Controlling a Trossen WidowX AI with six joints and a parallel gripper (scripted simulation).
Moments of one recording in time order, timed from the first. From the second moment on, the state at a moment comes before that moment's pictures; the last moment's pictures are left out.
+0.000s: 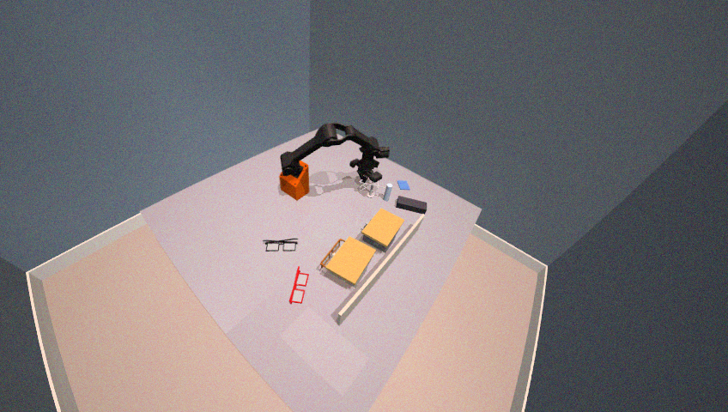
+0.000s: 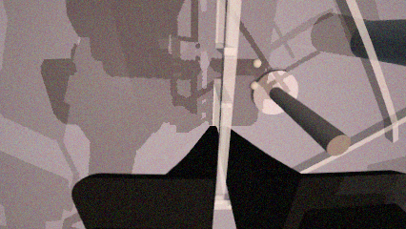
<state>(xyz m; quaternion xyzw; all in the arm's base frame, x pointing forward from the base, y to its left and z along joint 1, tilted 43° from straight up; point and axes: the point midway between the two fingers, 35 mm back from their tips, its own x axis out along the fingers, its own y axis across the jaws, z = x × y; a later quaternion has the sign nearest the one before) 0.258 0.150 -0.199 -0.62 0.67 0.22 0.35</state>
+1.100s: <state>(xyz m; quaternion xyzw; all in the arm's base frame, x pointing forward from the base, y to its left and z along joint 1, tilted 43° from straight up) 0.251 0.167 -0.213 -0.62 0.67 0.22 0.35</state>
